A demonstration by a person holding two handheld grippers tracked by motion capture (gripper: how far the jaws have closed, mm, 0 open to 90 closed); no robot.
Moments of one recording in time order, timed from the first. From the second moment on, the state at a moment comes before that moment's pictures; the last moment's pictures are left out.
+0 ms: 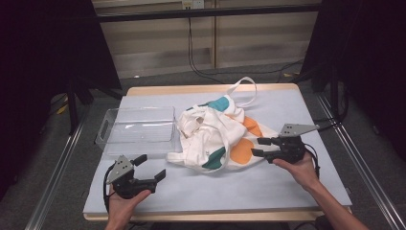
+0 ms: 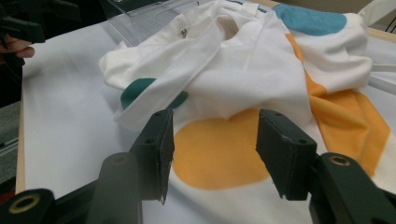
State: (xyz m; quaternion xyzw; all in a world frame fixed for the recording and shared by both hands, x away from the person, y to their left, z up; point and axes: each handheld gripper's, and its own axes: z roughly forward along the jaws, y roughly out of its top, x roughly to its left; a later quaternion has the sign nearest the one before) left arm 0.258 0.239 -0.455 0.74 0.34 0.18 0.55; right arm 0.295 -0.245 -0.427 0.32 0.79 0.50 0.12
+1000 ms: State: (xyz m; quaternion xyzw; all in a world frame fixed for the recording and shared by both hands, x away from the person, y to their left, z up) left arm 0.250 0.239 -0.451 0.75 0.32 0.19 0.55; right arm 0.381 -0.199 -0.393 0.26 0.84 0.46 0.07
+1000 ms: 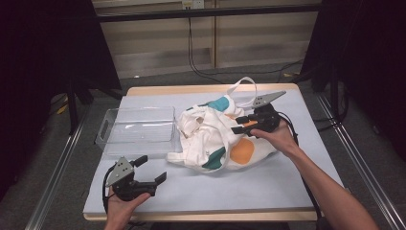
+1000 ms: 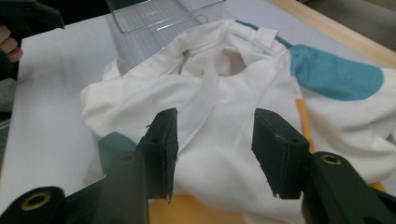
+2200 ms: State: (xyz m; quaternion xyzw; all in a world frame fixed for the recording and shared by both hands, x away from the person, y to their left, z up) left arm 0.250 0.241 -0.452 0.75 0.32 0.18 0.55; right arm 0.479 -0.135 -0.396 0.27 0.91 0.32 0.05
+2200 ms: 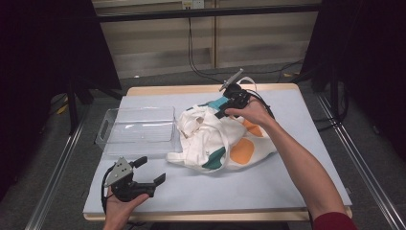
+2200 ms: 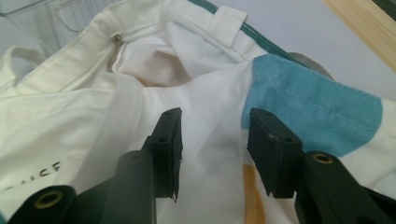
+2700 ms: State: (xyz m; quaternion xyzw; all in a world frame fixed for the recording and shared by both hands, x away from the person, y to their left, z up) left arm 0.248 0.242 -0.452 0.76 0.32 0.17 0.54; right arm 0.499 -0.112 -0.423 0.31 0.91 0.27 0.05
